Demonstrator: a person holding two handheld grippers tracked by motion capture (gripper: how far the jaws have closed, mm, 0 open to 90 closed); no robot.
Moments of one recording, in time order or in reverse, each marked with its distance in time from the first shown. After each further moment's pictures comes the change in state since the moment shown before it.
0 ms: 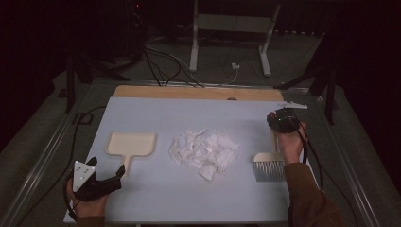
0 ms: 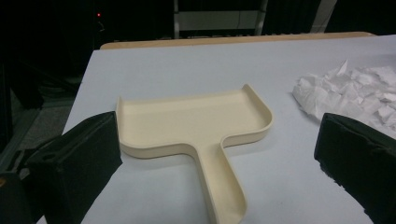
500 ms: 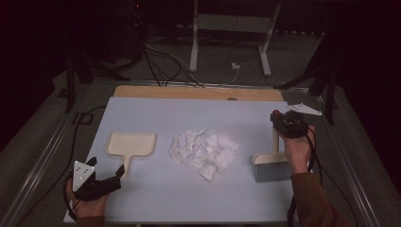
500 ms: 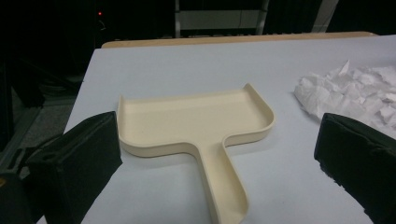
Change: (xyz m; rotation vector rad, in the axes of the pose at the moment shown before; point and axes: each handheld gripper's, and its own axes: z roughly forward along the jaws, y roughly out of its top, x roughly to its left) left arm 0.001 0.000 0.001 0.008 0.004 -0.003; right arm 0.006 -0.002 -0.055 -0.154 0.069 -0.015
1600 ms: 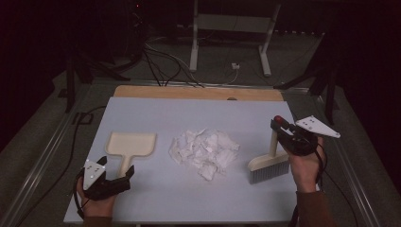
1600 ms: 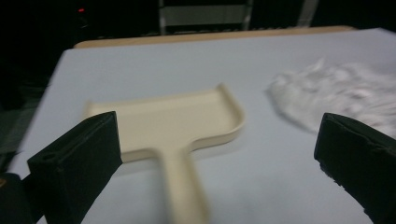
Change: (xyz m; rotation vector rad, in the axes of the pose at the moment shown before) left arm -0.034 0.013 0.007 0.010 -0.086 0.028; right arm 0.026 -0.011 -0.070 -0.205 0.138 -0.071
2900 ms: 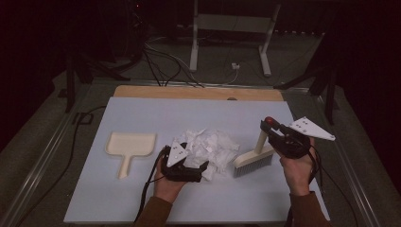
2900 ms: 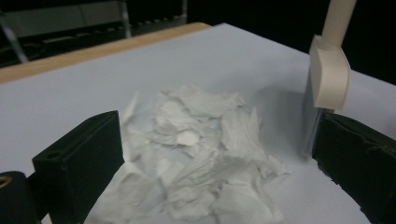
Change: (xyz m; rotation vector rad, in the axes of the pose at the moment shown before) left arm -0.147 0.045 0.108 0.055 -0.415 0.143; right arm 0.027 0.008 -0.004 -0.052 0.100 0.000
